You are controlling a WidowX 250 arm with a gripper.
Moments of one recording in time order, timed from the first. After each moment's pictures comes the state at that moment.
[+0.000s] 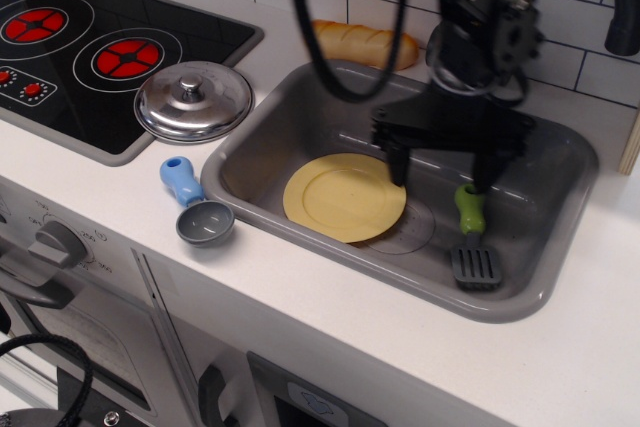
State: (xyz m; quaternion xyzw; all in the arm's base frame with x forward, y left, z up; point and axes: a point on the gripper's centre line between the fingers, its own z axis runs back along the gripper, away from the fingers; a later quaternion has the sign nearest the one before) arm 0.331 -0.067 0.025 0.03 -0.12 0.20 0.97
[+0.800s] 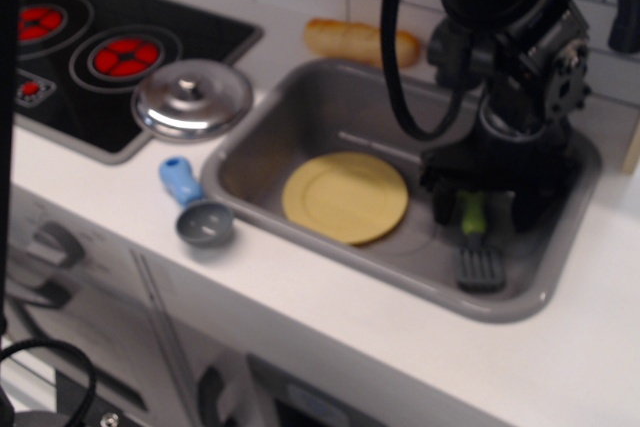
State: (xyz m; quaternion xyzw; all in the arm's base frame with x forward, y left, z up) arm 0.345 -0.085 -0.016 0.03 -0.09 0.22 0.97
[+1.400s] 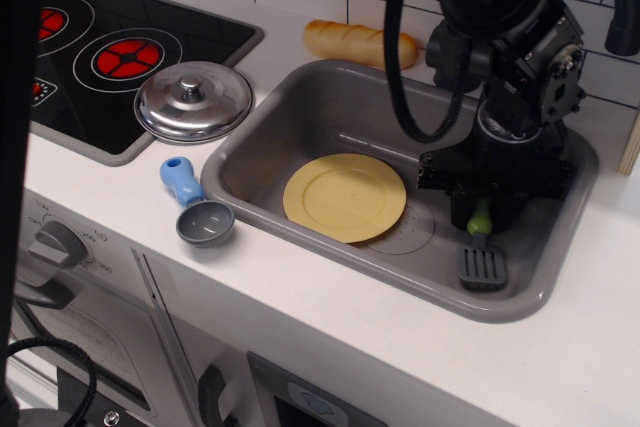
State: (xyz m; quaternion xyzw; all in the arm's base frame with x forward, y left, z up) arm 0.348 -0.079 -0.018 0.02 -0.09 0.22 0.97
